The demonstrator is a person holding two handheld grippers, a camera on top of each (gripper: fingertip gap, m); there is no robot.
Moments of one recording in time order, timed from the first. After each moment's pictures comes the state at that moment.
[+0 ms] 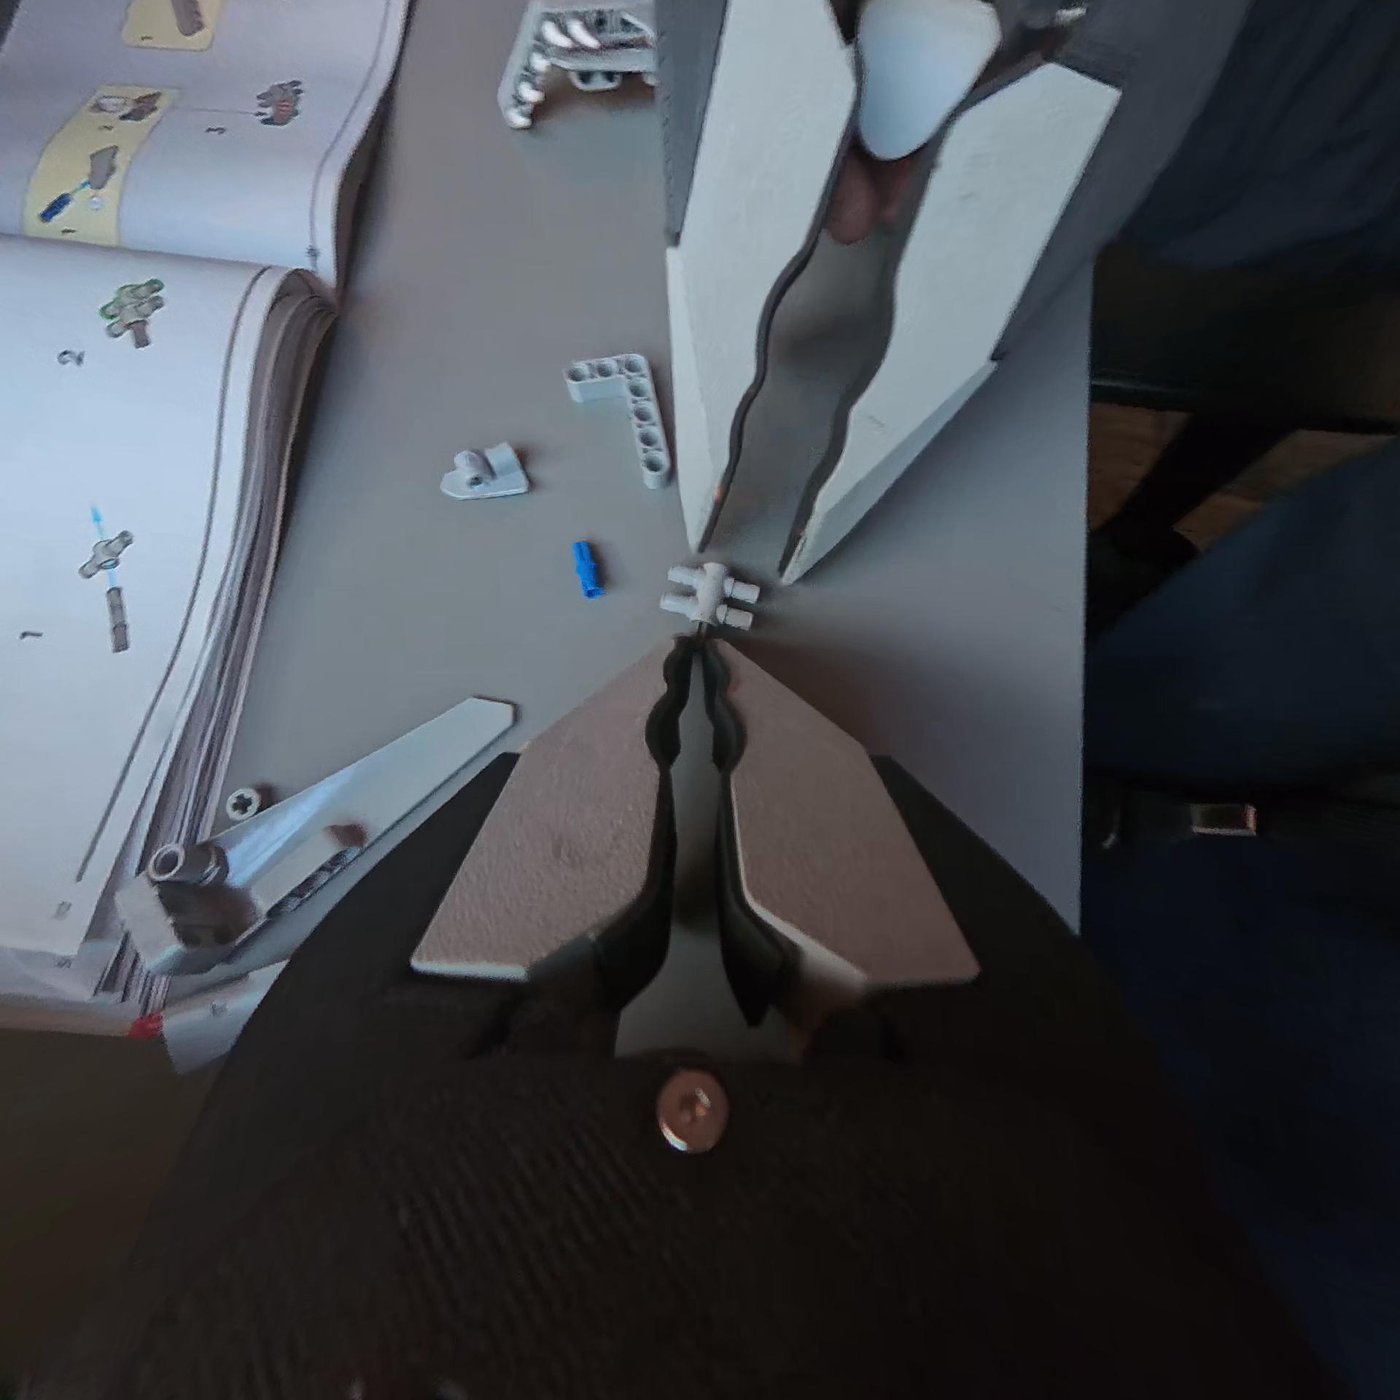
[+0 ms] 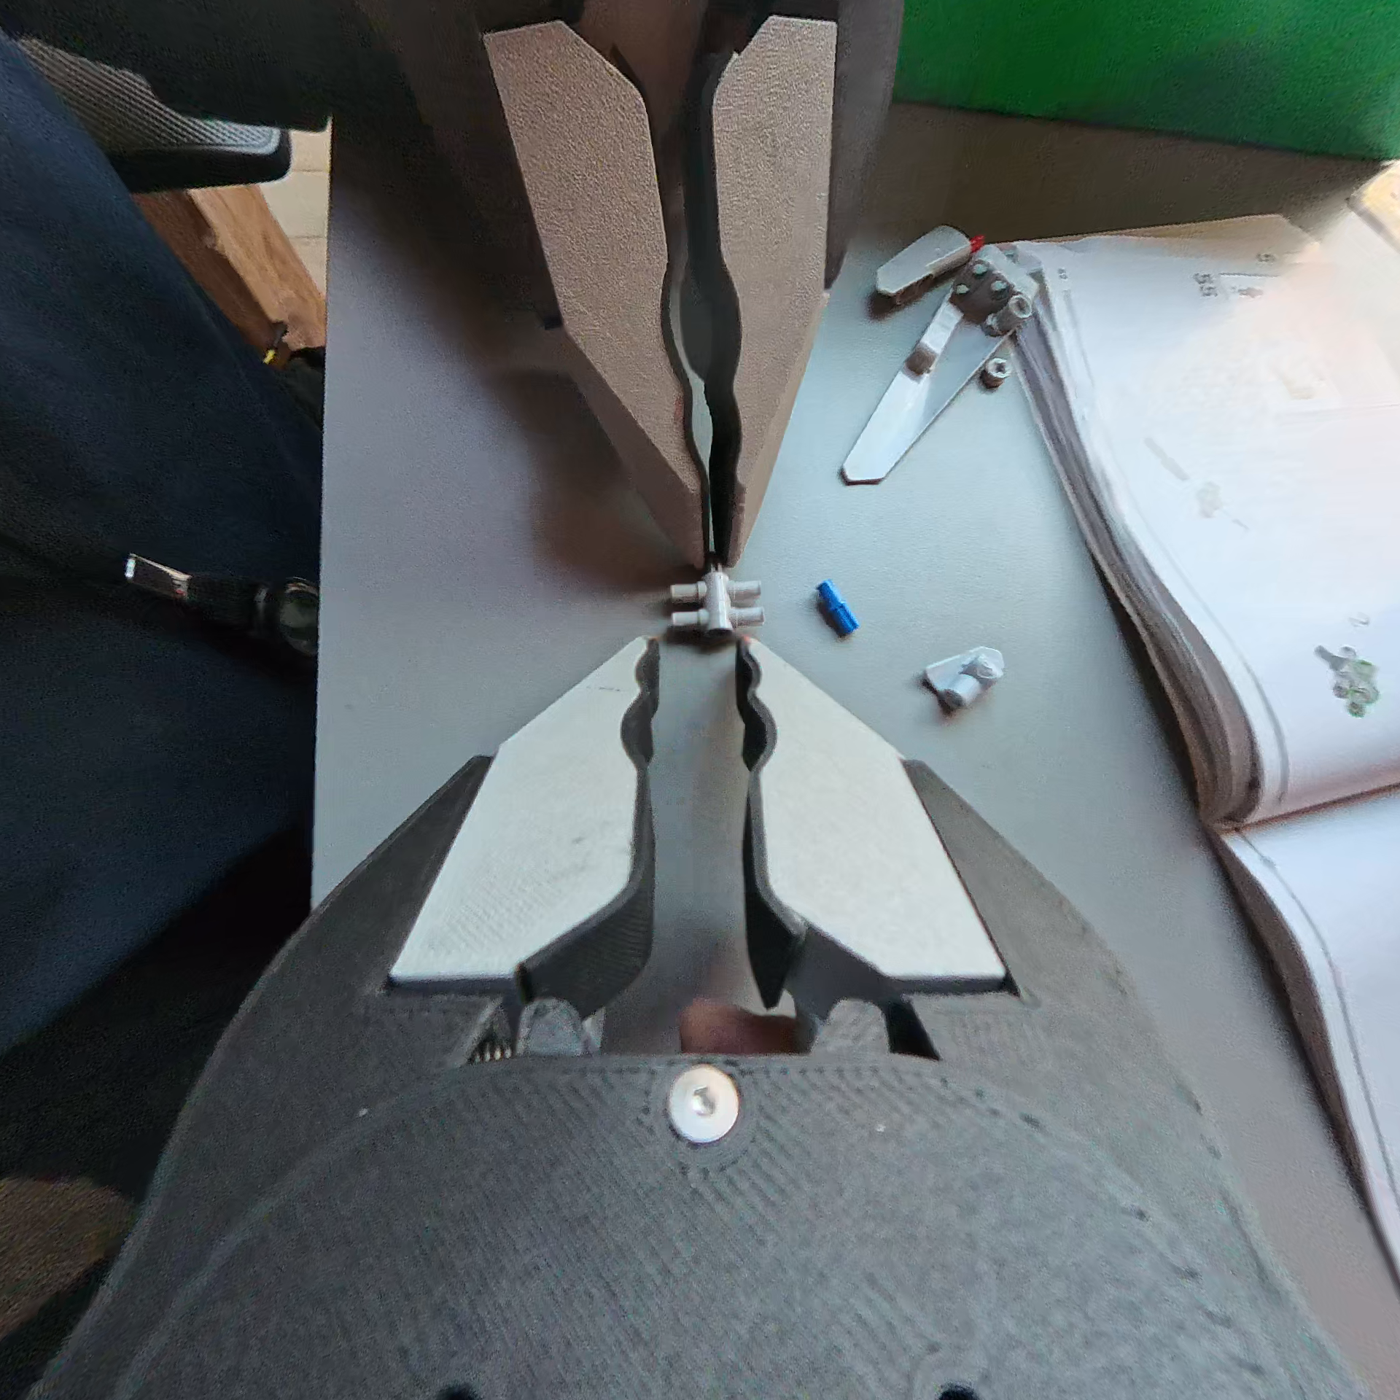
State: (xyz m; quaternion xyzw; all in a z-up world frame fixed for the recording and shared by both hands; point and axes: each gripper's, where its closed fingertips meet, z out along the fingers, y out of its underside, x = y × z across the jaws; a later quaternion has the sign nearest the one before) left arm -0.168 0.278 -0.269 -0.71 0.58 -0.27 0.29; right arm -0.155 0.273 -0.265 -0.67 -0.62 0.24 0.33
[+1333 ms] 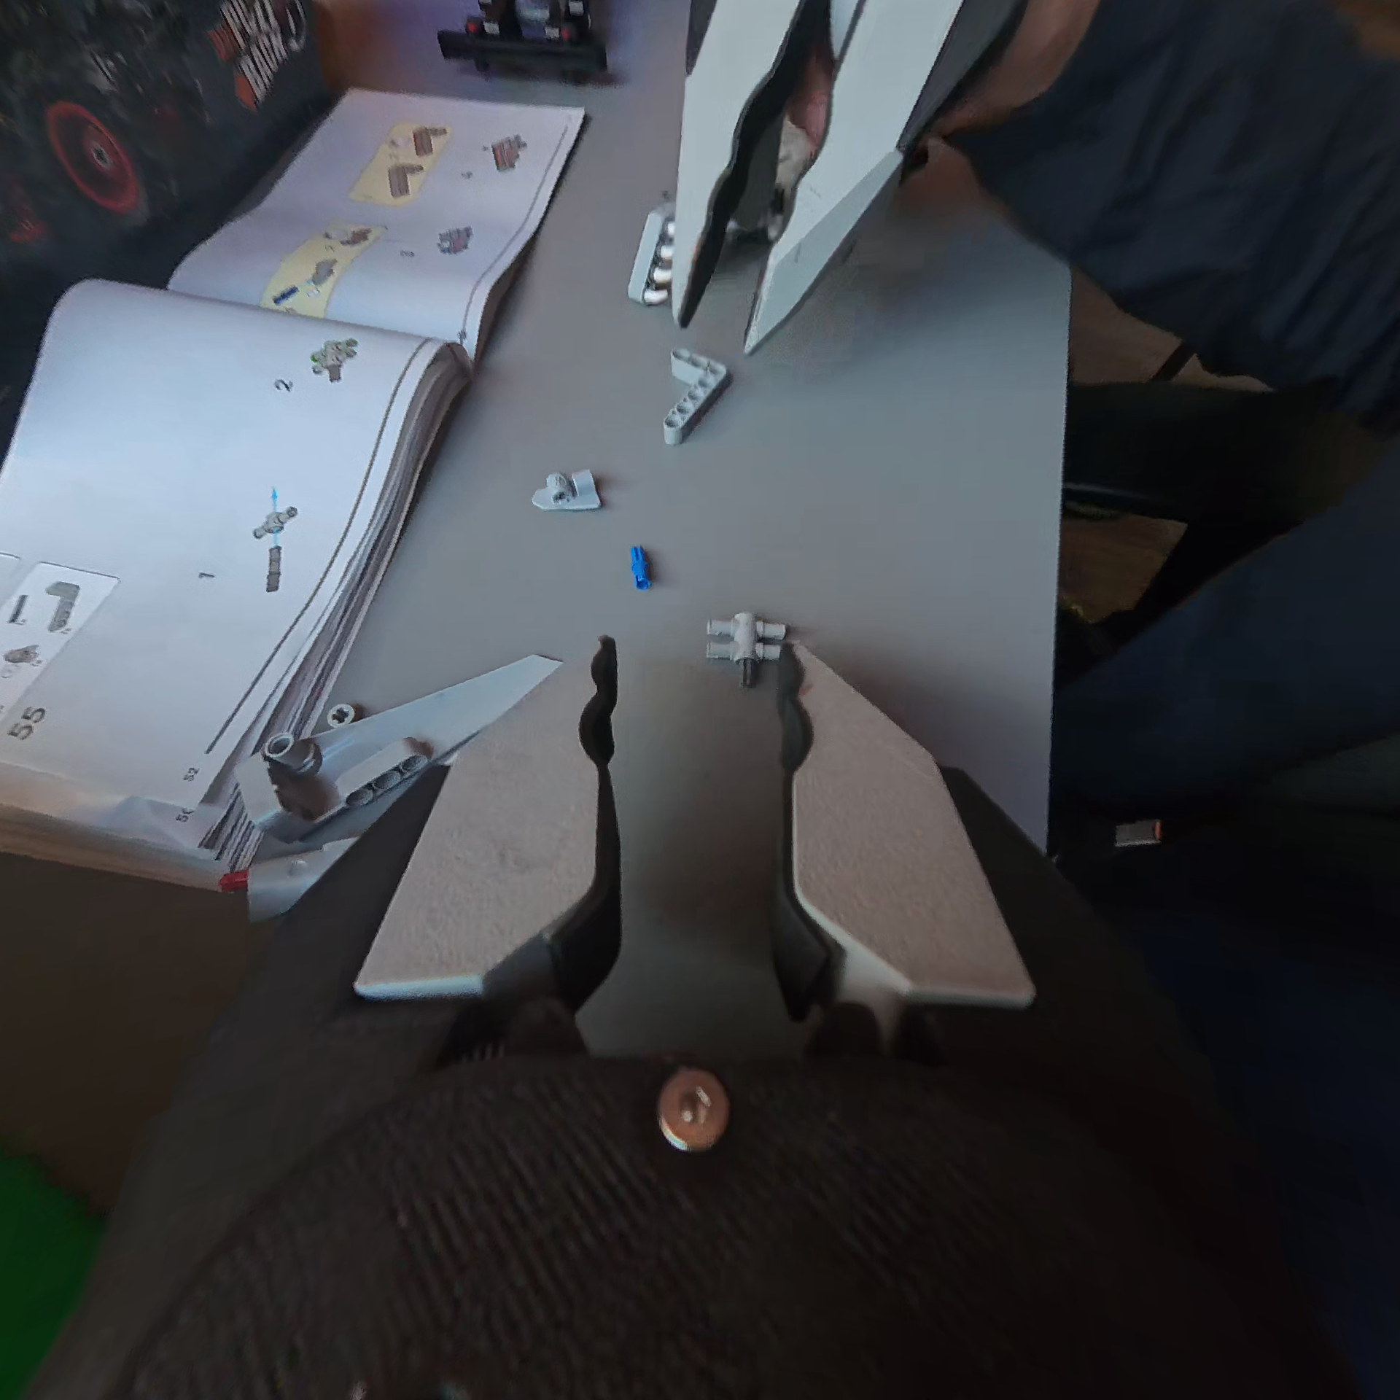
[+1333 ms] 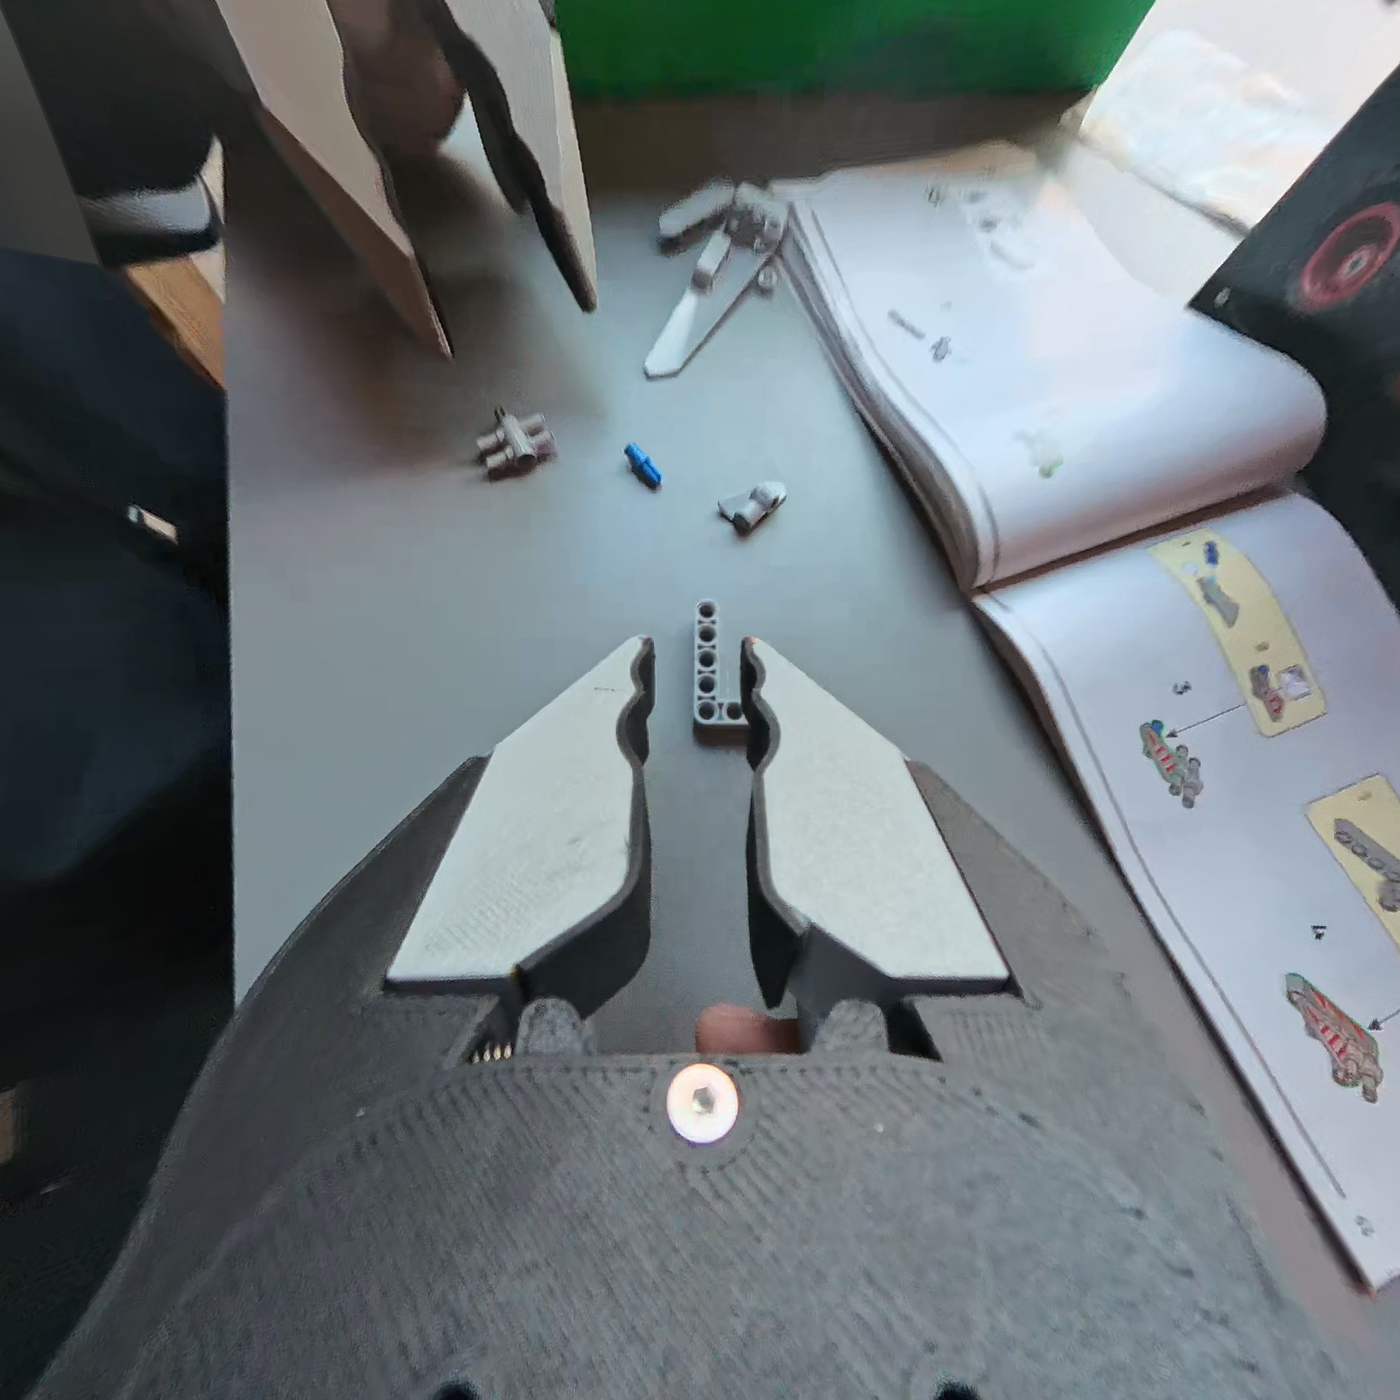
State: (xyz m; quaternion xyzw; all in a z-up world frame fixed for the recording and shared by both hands) left arm -0.188 0.281 -0.242 -0.71 0.52 -0.29 0.37; right arm -0.083 0.313 -0.239 -0.70 -0.56 0.26 0.36
